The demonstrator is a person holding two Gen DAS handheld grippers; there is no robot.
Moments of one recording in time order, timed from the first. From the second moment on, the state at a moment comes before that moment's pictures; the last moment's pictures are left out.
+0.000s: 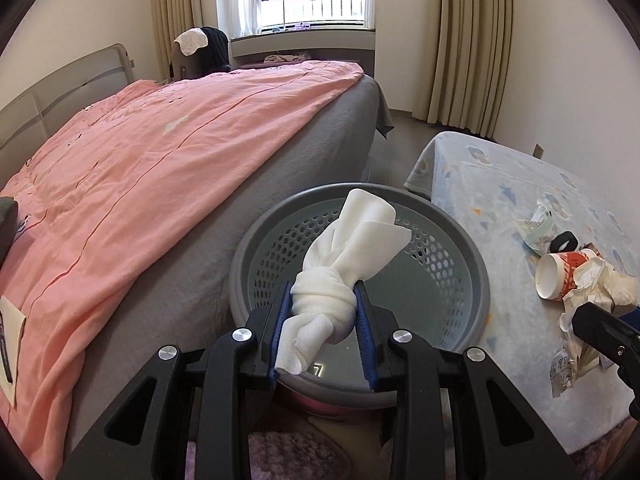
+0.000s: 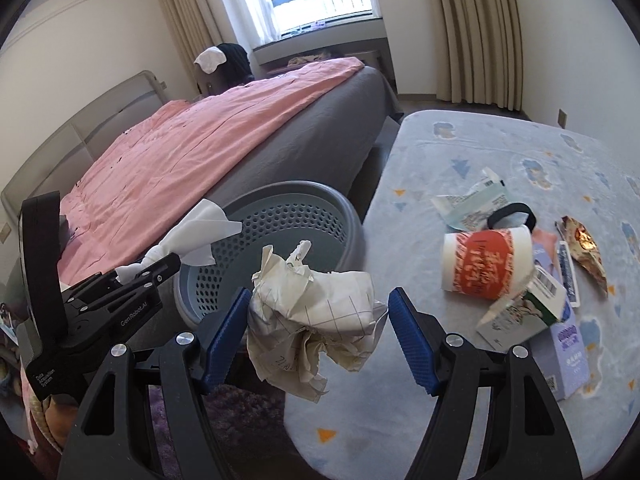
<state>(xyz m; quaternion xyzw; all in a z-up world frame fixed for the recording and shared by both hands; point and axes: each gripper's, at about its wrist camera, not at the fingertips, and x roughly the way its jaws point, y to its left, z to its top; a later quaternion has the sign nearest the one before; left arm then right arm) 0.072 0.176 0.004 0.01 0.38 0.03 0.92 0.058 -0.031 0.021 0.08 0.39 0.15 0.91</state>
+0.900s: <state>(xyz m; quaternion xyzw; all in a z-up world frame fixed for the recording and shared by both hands) 0.124 0.216 -0.025 -0.02 0.42 0.06 0.90 0.157 0.036 -0.017 0.06 0.42 0.18 0.89</state>
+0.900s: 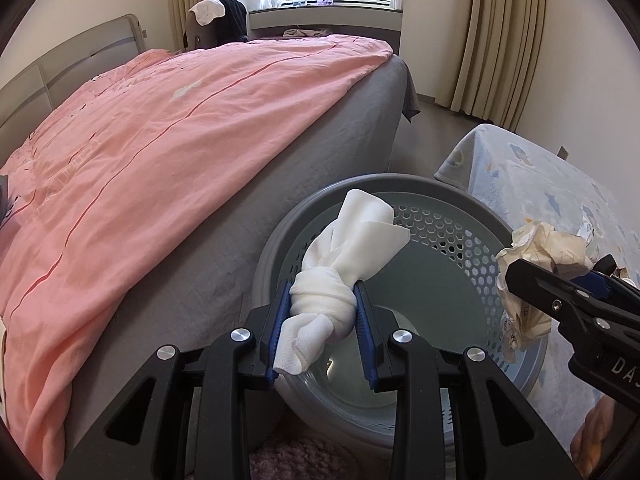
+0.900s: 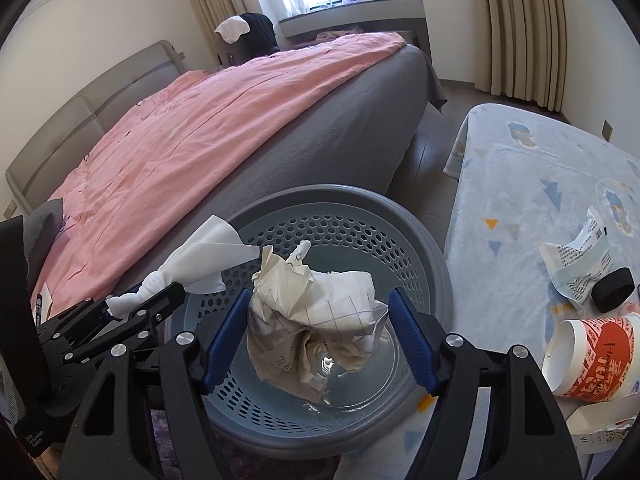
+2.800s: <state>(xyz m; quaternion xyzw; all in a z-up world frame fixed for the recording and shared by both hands) 0.083 0.222 -0.018 -0.05 0.40 0.07 0.91 0.106 0.012 0.005 0.05 0.40 0.15 0.90</state>
